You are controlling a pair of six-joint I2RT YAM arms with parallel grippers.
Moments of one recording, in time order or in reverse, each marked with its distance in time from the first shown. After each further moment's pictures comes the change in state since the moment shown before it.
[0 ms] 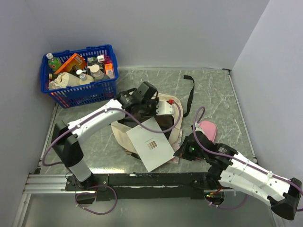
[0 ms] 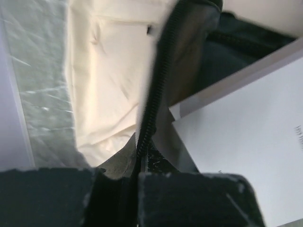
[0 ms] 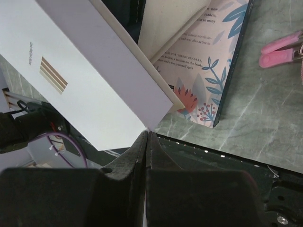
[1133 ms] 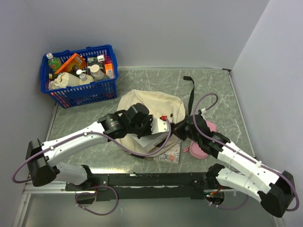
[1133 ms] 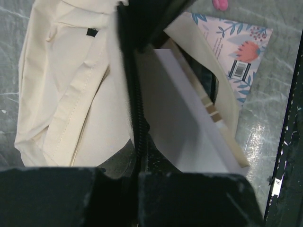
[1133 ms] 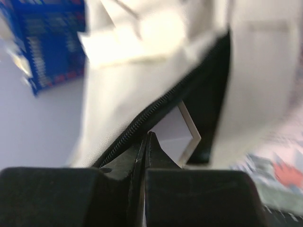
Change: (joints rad) left arm -0.216 -0.372 -0.376 0.183 -0.058 -0.291; right arm -0.187 0.204 0.083 0.357 0.061 0.308
